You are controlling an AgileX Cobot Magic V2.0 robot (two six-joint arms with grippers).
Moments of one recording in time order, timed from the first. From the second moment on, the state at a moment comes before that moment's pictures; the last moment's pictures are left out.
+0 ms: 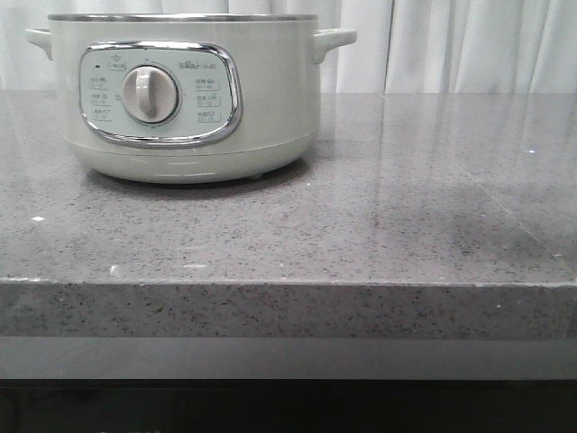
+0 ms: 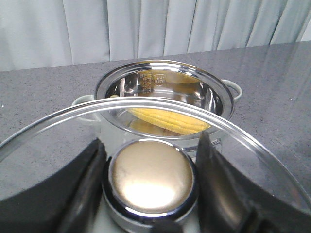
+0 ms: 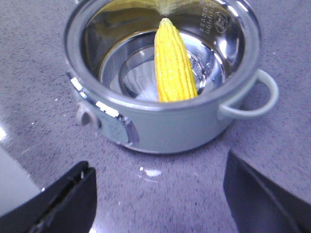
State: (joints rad) left arm -0.46 0.61 -0.92 0.08 0.65 -0.11; right arm 0.61 1.19 -1.26 0.11 0.67 -0.06
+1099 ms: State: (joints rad) left arm -0.46 0.80 -0.93 0.03 0.36 -0.11; right arm 0.61 0.69 -0.89 0.11 0.58 -0.06
